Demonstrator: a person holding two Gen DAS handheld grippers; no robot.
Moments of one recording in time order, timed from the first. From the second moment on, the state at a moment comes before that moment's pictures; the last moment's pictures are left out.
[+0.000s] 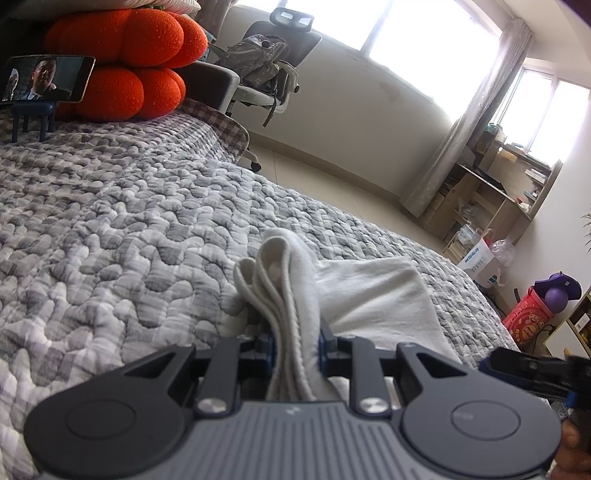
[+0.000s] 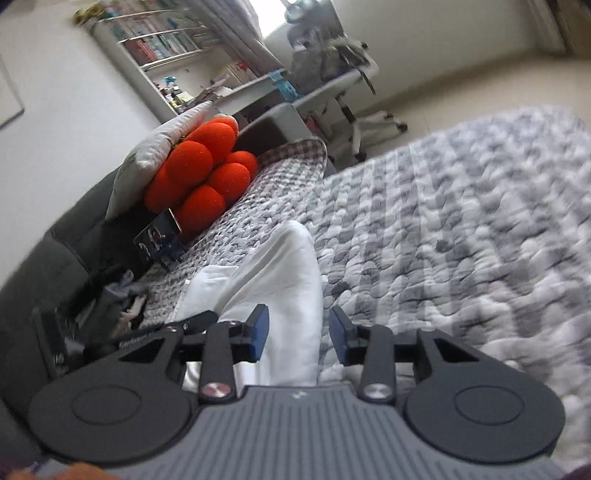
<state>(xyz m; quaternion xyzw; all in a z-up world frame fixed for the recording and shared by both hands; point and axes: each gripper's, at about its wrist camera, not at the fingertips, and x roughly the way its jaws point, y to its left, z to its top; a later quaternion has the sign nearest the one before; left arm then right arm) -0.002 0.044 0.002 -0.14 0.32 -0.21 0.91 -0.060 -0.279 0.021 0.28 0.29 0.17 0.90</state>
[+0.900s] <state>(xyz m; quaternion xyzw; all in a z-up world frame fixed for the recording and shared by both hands) -0.001 0.044 0.002 -0.13 0.31 -0.21 0.92 -0.020 -0.254 0.011 0.26 0.30 0.19 0.90</state>
